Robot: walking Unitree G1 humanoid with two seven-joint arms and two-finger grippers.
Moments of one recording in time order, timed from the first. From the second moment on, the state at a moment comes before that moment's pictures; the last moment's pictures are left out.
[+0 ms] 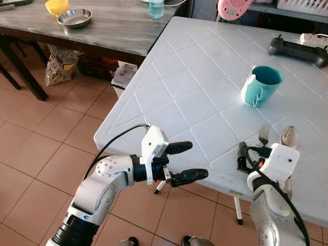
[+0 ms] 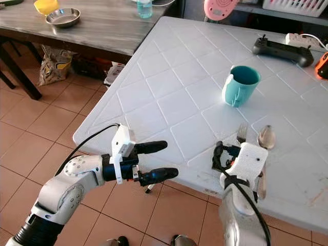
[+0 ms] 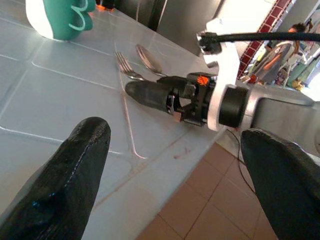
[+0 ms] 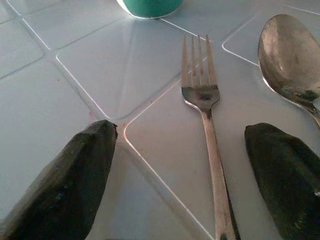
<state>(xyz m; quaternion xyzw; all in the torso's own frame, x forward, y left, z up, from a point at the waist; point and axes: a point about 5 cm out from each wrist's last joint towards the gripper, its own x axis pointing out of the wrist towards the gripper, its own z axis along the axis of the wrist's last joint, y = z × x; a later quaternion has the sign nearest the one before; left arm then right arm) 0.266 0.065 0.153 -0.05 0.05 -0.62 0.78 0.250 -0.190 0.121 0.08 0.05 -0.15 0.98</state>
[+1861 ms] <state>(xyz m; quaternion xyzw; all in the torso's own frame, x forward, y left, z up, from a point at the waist) 0.269 0.064 0.162 -0.04 0.04 -0.64 0.77 0.245 -0.186 0.116 0.09 0.11 -0.16 0.98</state>
